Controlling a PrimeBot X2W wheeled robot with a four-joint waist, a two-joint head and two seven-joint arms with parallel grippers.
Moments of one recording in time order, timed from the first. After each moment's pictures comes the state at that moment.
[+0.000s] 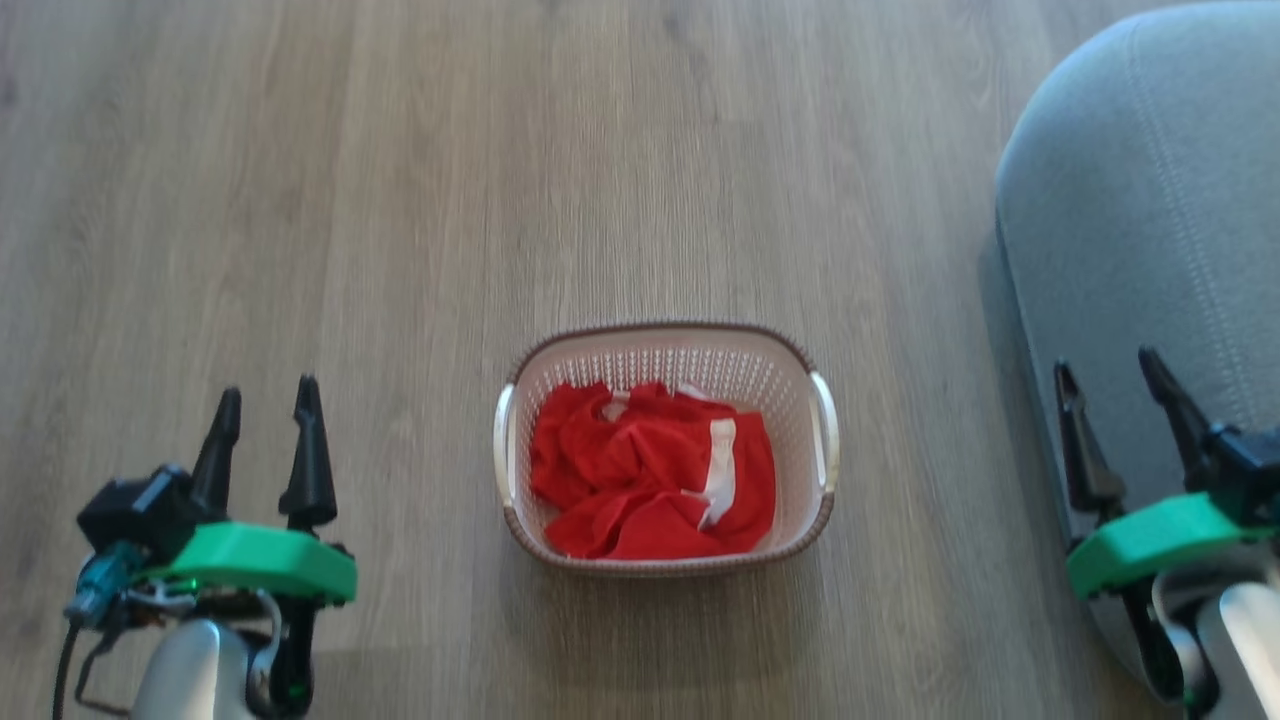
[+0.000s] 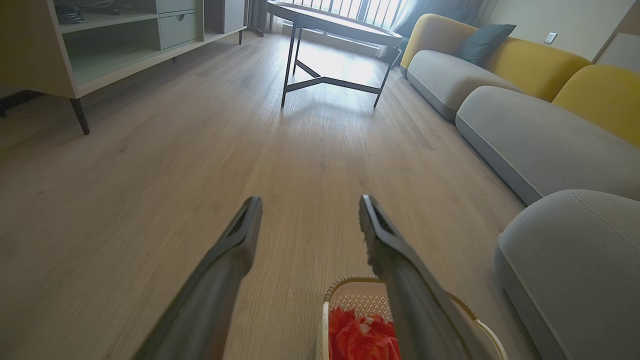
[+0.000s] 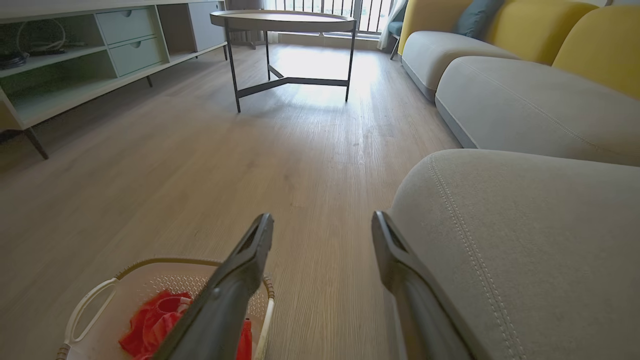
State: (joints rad) left arm -0.08 0.07 0.03 0.25 -0.32 -0.12 -0.25; right arm -0.06 -0.35 0.14 0.13 0.36 0.12 -0.25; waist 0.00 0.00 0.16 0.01
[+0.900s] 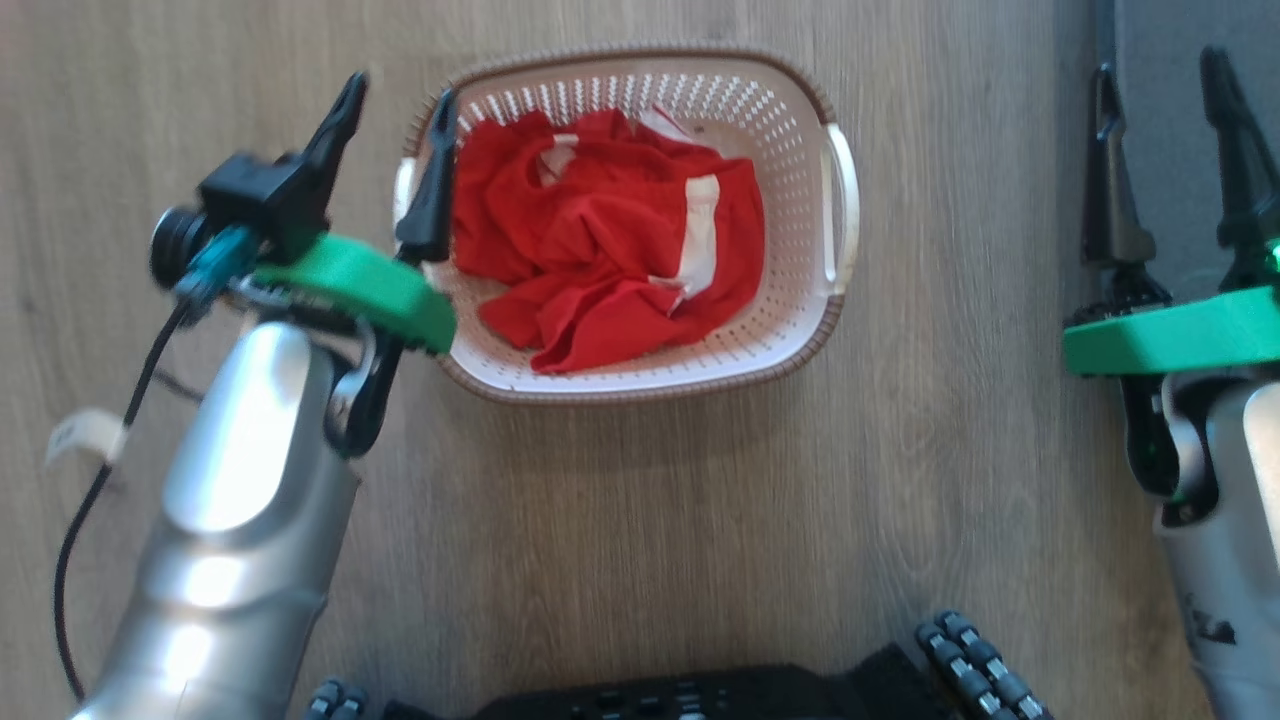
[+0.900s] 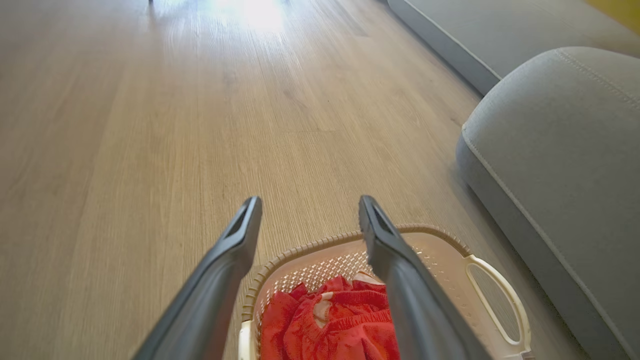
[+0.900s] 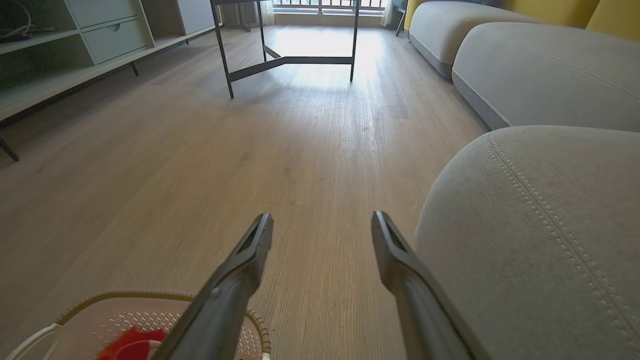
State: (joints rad) left arm -0.63 0.11 -0.29 0.46 -0.30 -0.12 -0.26; right arm -0.40 -0.25 0.10 -0.01 0.30 0.12 -0.26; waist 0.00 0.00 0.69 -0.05
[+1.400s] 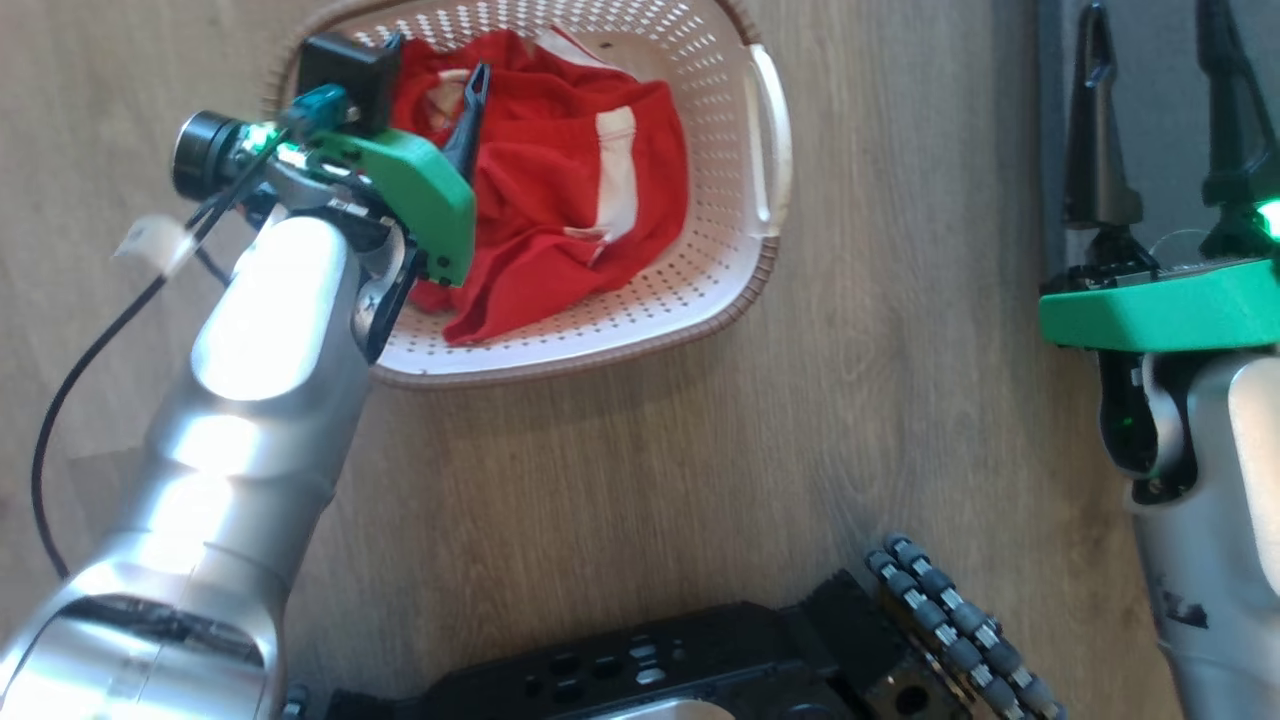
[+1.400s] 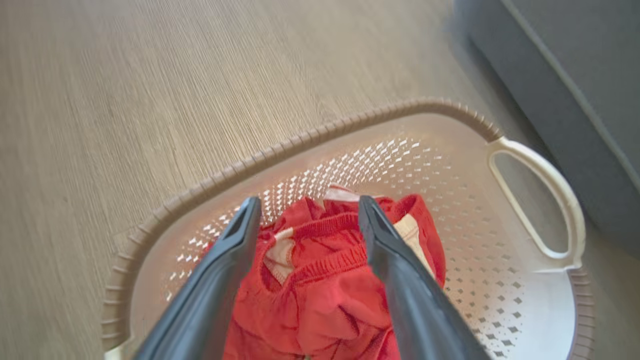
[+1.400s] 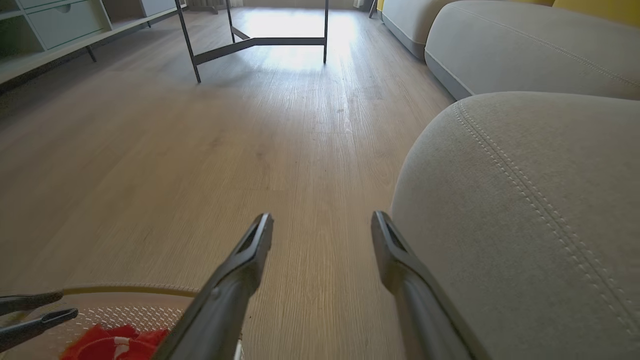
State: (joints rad) left arm -0.91 0.08 -0.44 0.85 -0.24 -0.10 -0.12; right arm -0.45 -0.19 0.10 -0.06 0.29 0.12 -0.26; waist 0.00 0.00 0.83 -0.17
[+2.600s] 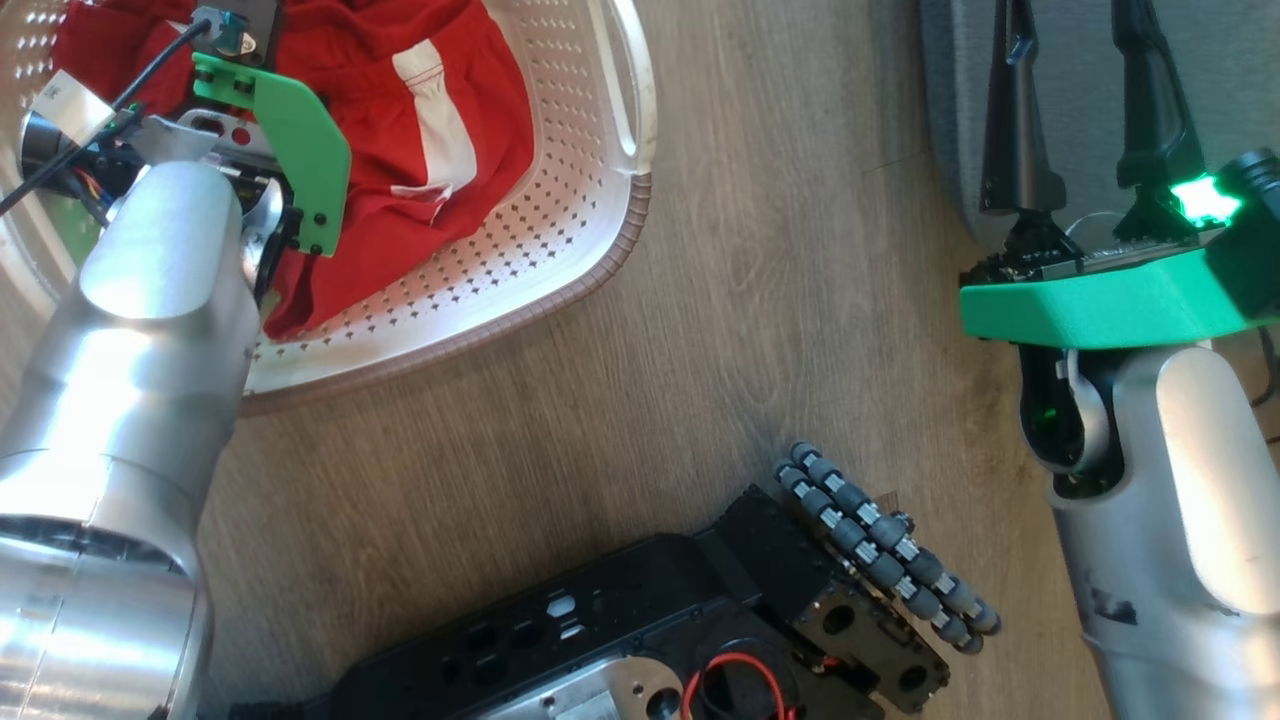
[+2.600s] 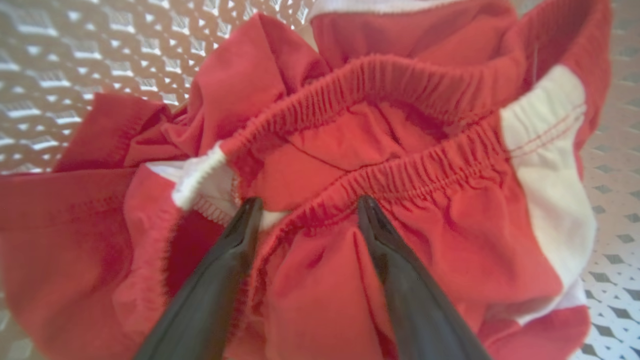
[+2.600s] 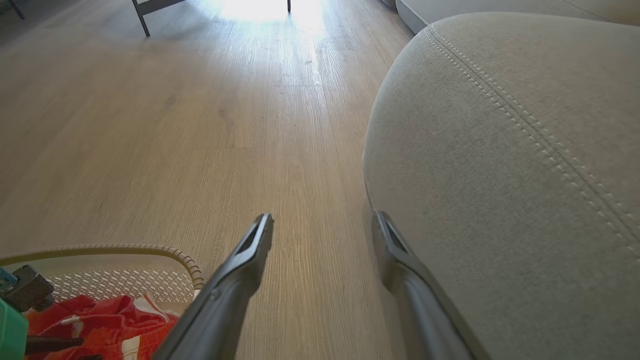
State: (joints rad) left arm -1.11 0.16 -0.50 1.19 -0.22 -0.05 0.10; right arm -0.48 -0.07 0.15 -0.09 0.29 0.12 -0.26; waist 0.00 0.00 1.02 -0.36
